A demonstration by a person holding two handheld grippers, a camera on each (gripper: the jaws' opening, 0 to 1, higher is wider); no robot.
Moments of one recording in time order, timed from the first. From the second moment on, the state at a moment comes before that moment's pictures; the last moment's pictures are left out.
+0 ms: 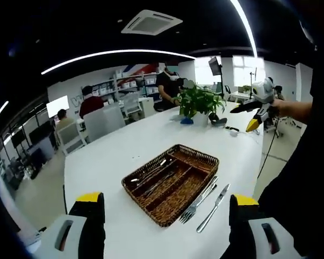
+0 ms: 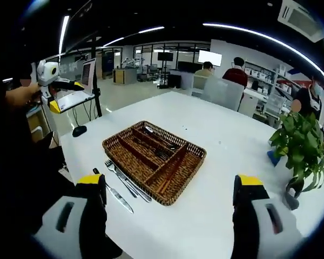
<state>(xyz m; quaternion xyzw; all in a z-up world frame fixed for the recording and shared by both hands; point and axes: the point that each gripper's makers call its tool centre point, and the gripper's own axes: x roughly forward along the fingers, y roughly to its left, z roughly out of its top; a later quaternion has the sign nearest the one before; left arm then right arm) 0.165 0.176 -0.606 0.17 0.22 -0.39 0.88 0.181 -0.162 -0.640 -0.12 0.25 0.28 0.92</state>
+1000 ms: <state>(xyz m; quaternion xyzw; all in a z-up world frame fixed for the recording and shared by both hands) 0.184 0.090 -0.562 0.35 0.26 -0.53 0.72 0.173 -0.162 -0.612 -0.11 0.21 0.29 0.93</state>
